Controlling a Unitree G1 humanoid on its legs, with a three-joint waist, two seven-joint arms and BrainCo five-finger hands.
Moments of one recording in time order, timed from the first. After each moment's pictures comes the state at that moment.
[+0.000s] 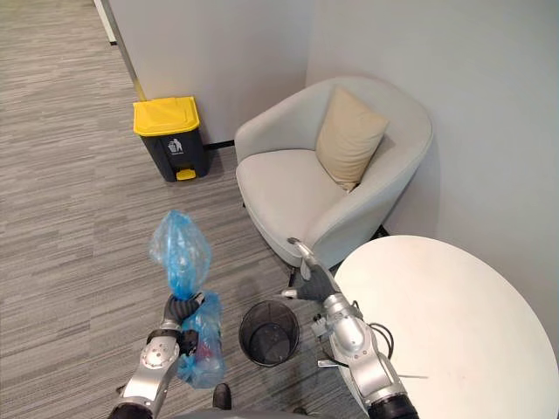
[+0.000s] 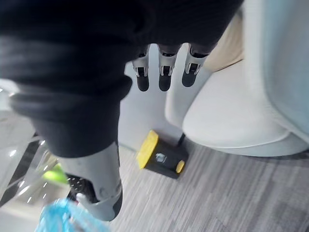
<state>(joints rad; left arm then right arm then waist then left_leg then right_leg) 0.10 0.12 -0.02 0.44 0.05 -0.14 0.18 0.08 -0.16 0.16 0.15 -0.29 -0.22 0.02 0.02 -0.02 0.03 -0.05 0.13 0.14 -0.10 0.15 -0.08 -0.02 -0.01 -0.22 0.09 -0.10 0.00</state>
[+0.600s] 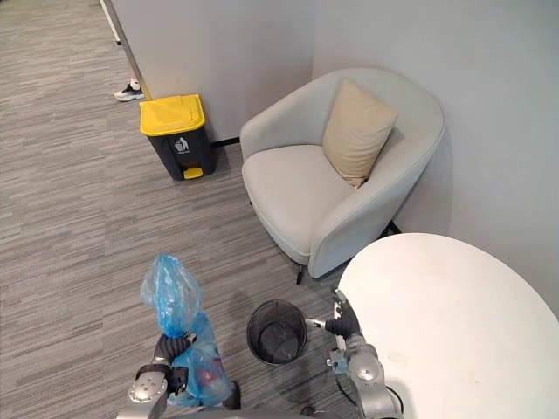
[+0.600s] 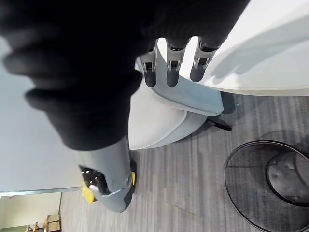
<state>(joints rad) 0.18 0.12 0.01 0.60 0.03 -0.14 0.09 0.12 -0.08 0.03 0.52 -0.15 -0.19 -0.02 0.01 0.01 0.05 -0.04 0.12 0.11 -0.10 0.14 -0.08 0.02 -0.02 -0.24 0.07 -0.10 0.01</state>
